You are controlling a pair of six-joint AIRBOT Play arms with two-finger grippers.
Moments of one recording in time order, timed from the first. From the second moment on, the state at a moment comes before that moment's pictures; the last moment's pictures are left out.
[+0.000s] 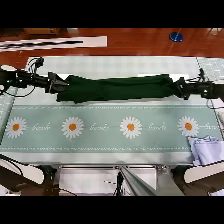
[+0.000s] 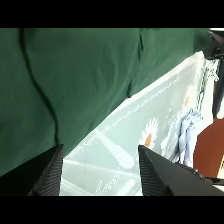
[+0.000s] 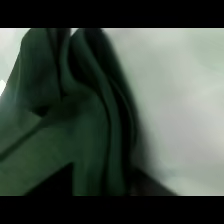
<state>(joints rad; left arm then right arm) 0.29 -1.83 1.42 0.59 -1.47 -1.07 -0.38 -1.76 1.18 -0.61 0.97 1.20</state>
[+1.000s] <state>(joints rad) -0.17 -1.73 1.42 0.28 -1.41 -1.18 -0.37 -1.31 1.36 -1.17 1.44 1.28</state>
